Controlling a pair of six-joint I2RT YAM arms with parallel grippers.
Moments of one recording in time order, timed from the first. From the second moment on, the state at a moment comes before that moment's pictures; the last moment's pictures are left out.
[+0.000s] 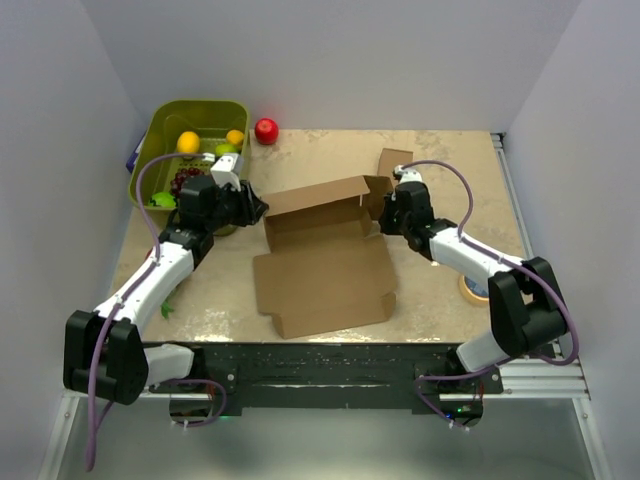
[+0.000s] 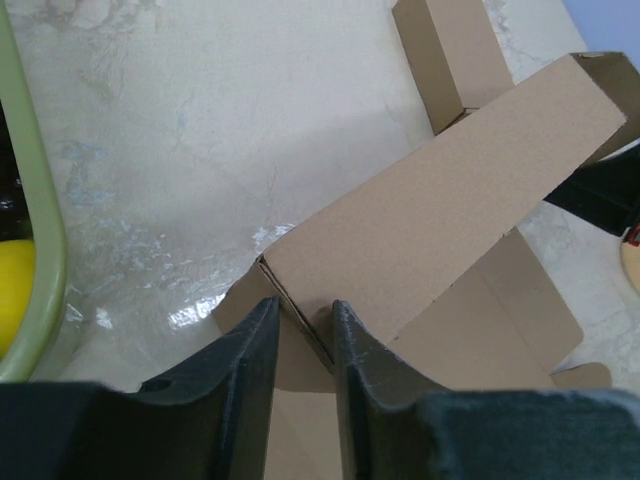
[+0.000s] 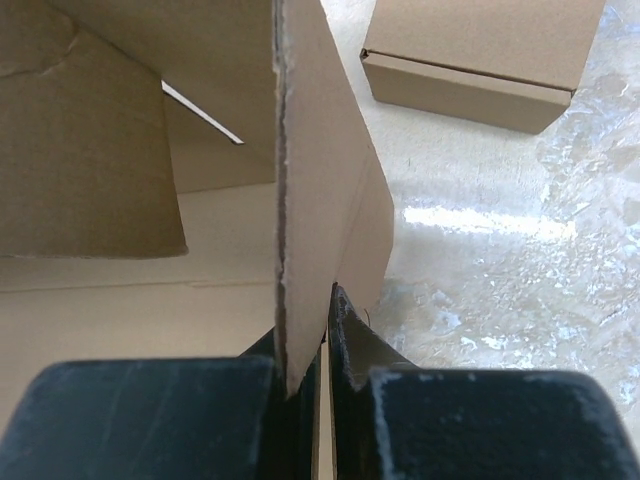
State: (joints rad) left arm -0.23 1.25 0.83 0.00 0.32 -0.26; right arm 0.40 1.51 0.89 -0.02 0.09 0.36
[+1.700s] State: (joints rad) left arm -1.15 1.85 0.82 0.57 -0.17 -0.39; right arm 0.43 1.46 0.90 -0.21 0.17 0.41
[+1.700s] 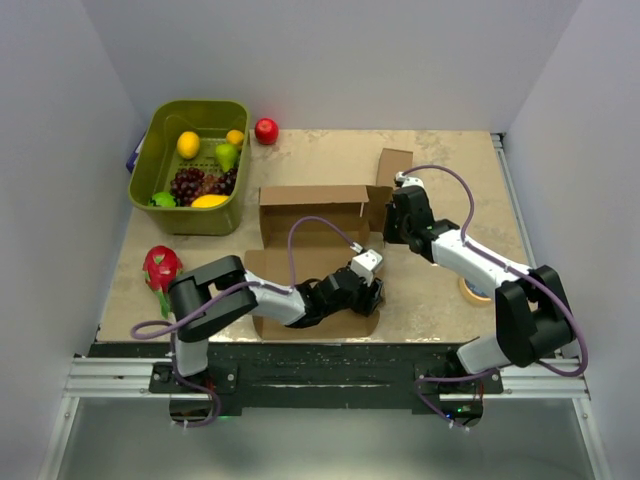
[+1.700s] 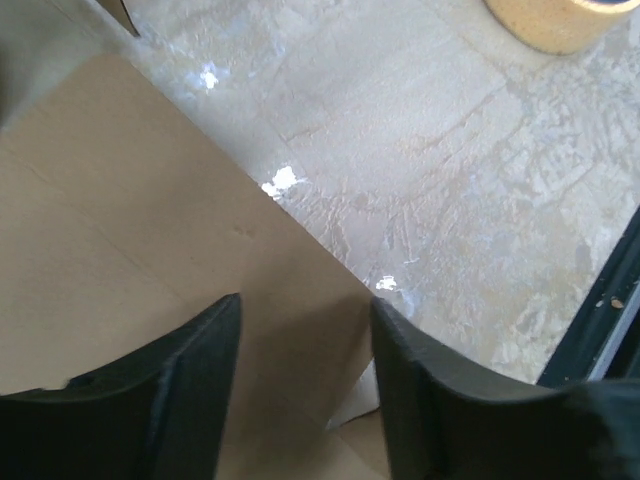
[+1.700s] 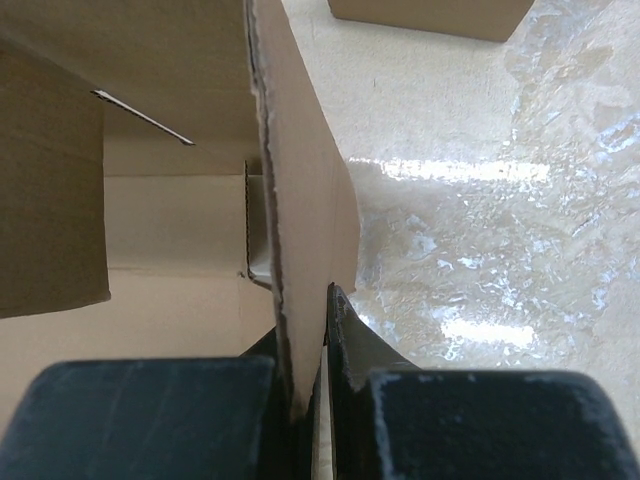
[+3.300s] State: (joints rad) left arm -1.14 1.28 0.68 0.25 -0.21 -0.41; right arm 0.45 1.33 0.76 -0.17 0.14 0.54
